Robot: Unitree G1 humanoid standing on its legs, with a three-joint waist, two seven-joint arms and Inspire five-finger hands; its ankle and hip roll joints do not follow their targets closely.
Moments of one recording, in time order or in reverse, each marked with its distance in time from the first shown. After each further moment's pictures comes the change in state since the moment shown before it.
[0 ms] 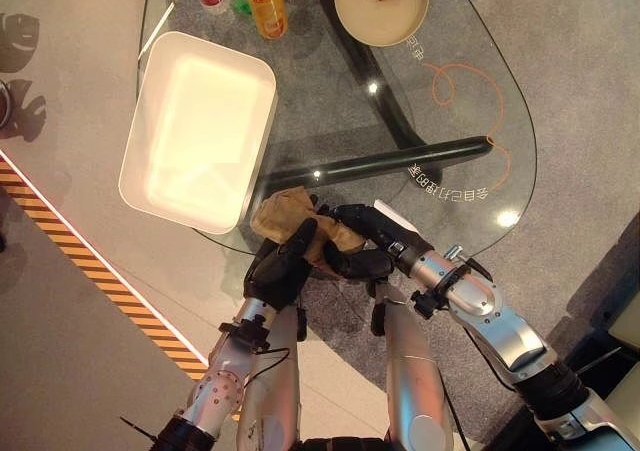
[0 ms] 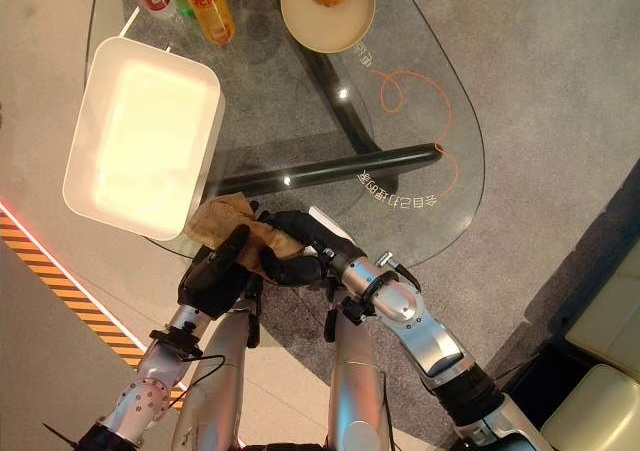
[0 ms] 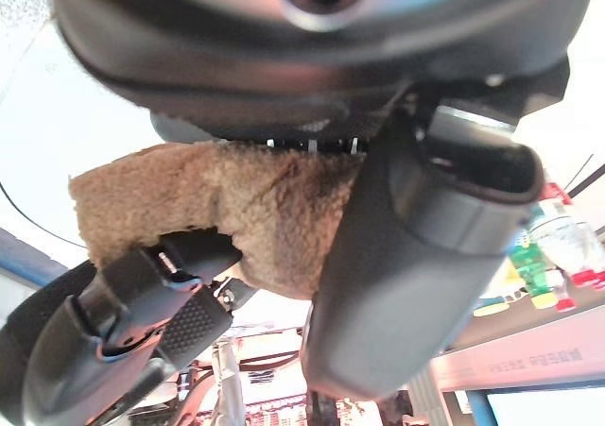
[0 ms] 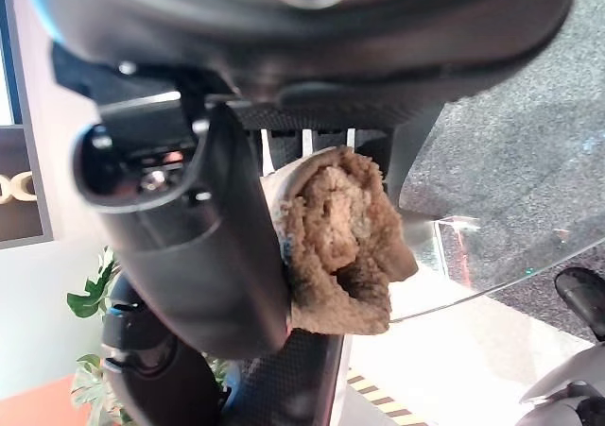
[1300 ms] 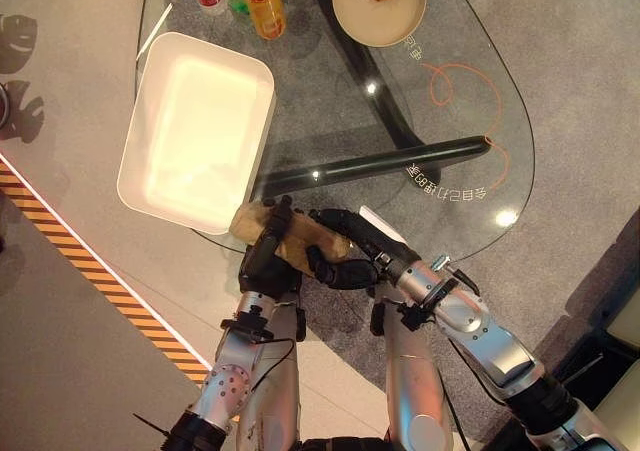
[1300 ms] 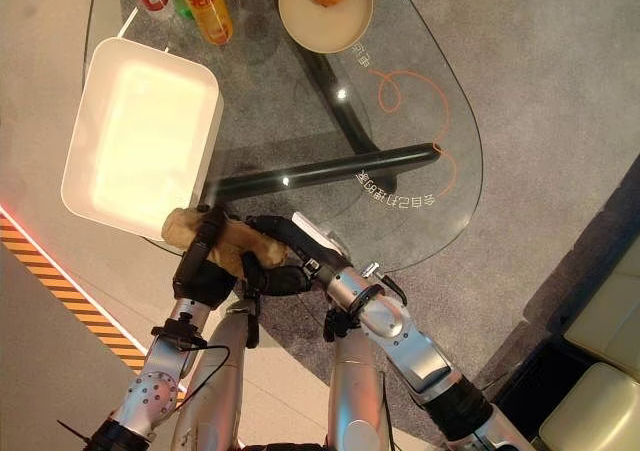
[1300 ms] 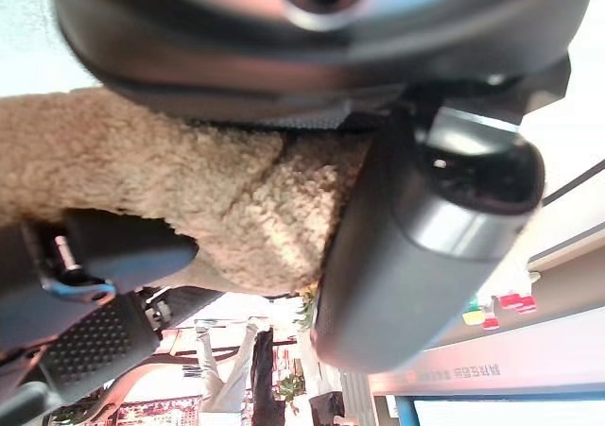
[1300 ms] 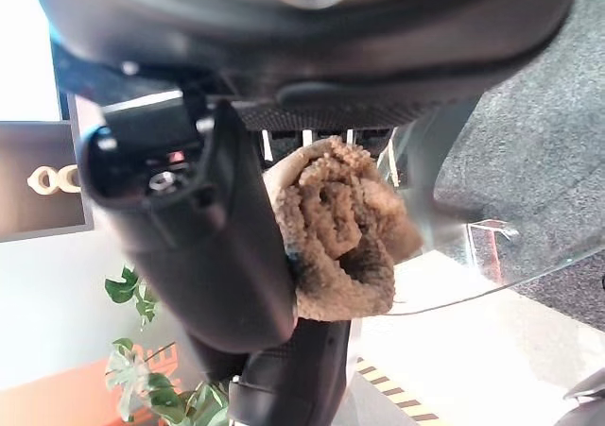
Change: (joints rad) left arm -0.024 -0.057 0.012 0.009 -0.107 -0.064 -0.003; right arm 0.056 0.042 0.045 -0.040 -0.065 -0.072 -0.071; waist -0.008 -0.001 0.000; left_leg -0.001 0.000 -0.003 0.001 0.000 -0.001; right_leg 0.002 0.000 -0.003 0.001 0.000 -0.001
